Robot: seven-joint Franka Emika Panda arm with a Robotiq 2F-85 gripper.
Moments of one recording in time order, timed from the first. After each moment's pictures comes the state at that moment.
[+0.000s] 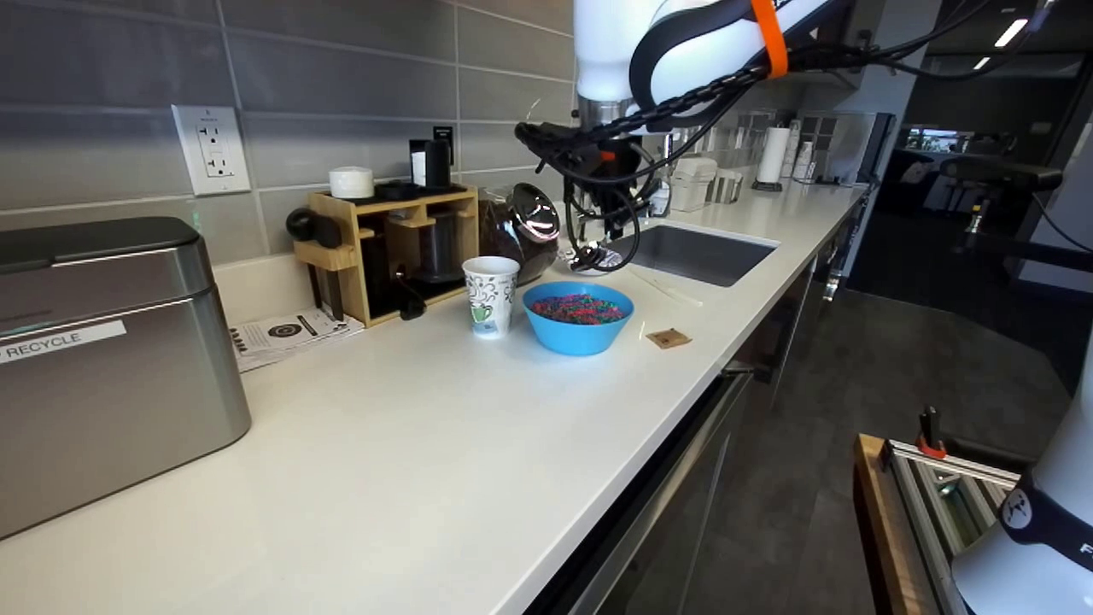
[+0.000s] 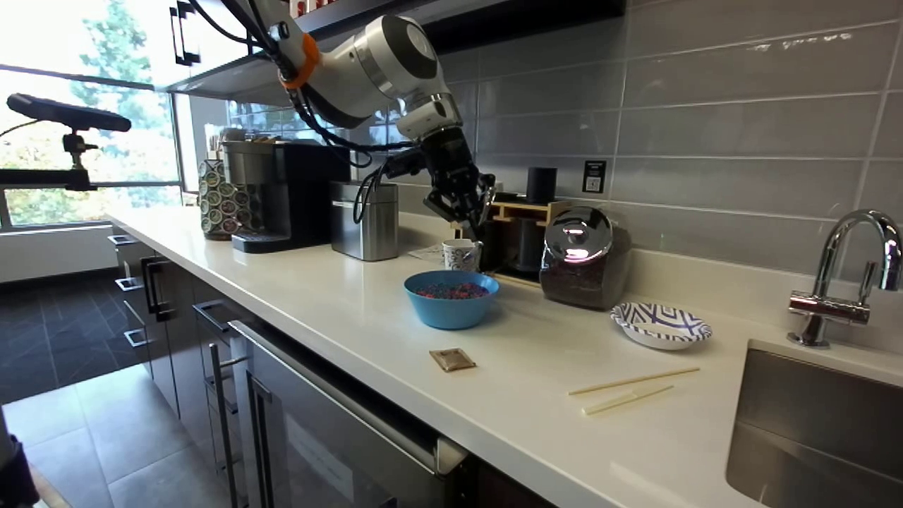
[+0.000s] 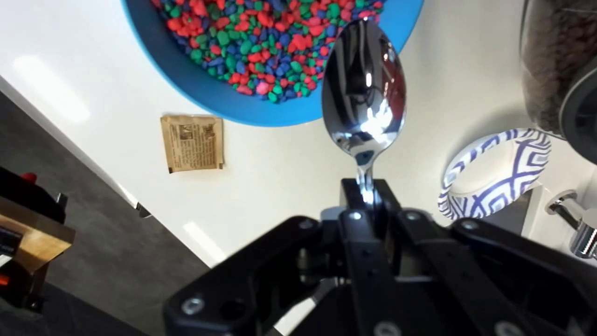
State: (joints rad) arm -0.06 -0.03 -0.13 -2.16 -0.57 2.19 2.29
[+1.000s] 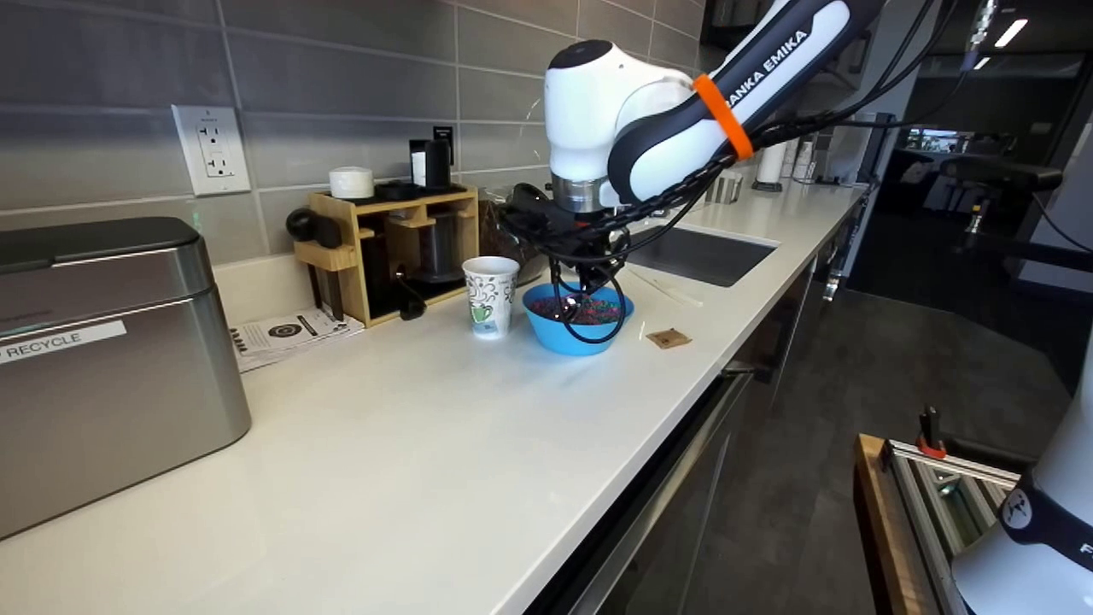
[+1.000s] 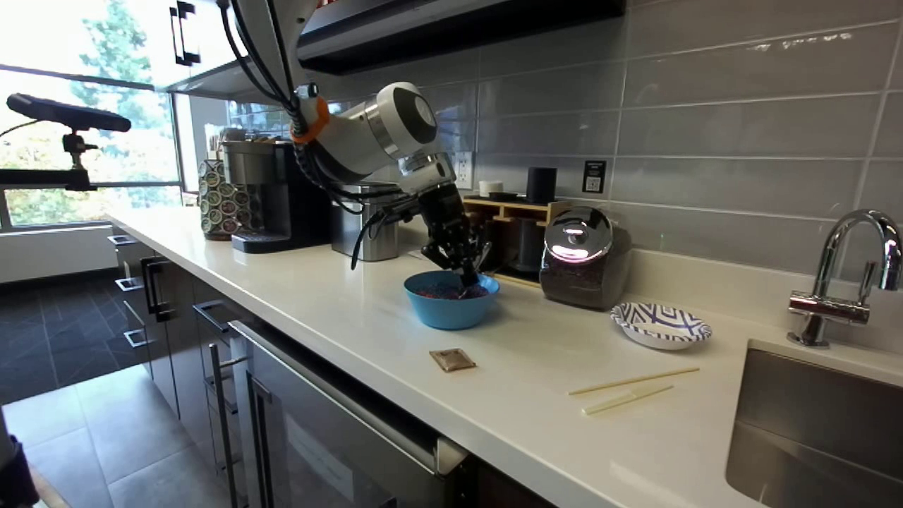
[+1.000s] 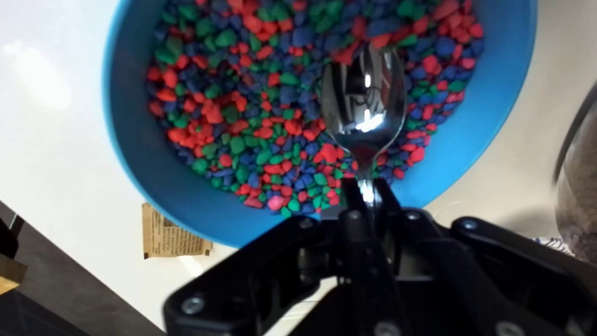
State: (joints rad) arm -0.06 0.14 -0.11 -2.17 -0.62 2.37 2.28
